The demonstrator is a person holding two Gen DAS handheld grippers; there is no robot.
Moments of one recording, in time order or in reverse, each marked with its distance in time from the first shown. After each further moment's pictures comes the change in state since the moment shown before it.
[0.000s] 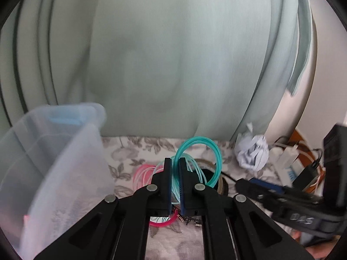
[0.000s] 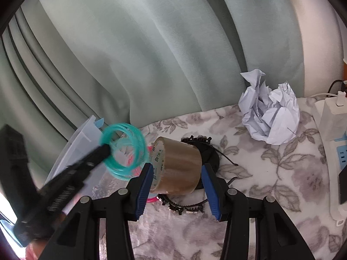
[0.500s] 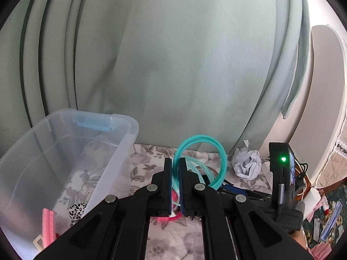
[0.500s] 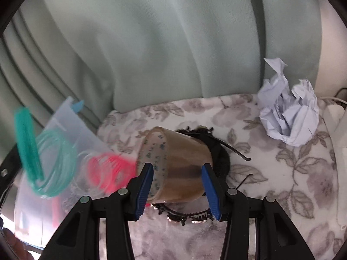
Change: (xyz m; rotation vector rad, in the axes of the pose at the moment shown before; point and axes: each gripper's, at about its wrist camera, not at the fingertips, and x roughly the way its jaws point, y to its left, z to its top) left arm -0.048 0.028 0.001 -0.070 -0.062 -0.010; right arm 0.054 0.016 0.001 -0.014 0.110 -0.158
